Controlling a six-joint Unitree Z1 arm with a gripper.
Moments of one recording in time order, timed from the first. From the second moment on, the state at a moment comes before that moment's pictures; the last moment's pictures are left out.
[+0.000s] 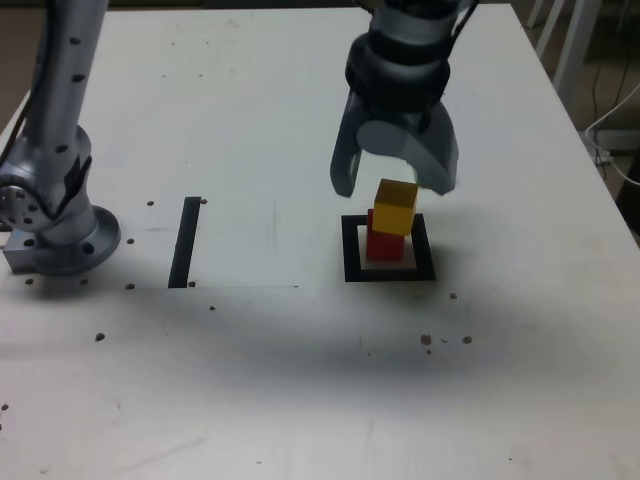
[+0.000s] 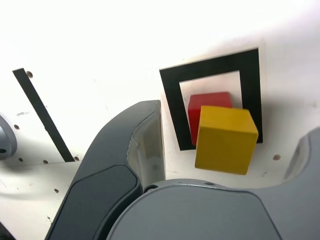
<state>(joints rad) -0.08 2.05 -1.69 1.40 0.15 0.08</state>
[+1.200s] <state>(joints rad) 0.23 2.28 -2.03 1.44 0.06 0.28</state>
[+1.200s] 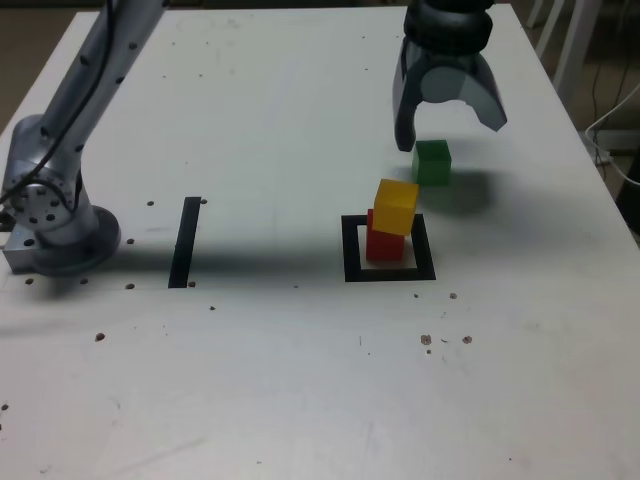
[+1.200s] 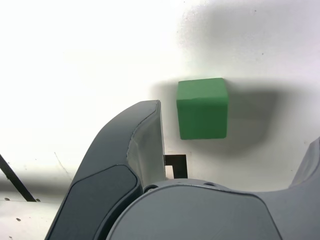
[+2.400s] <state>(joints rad) 0.27 2.40 -2.06 1.51 0.03 0.35</state>
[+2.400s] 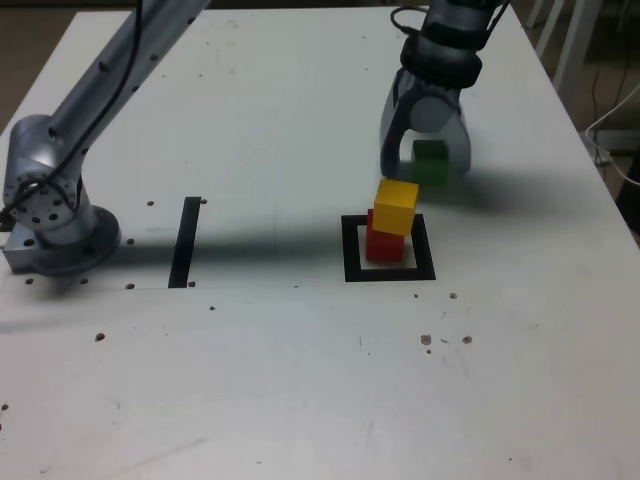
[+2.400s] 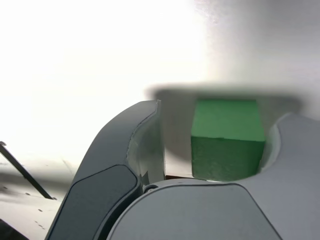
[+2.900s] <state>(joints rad) 0.27 2.39 -2.06 1.52 0.04 0.35</state>
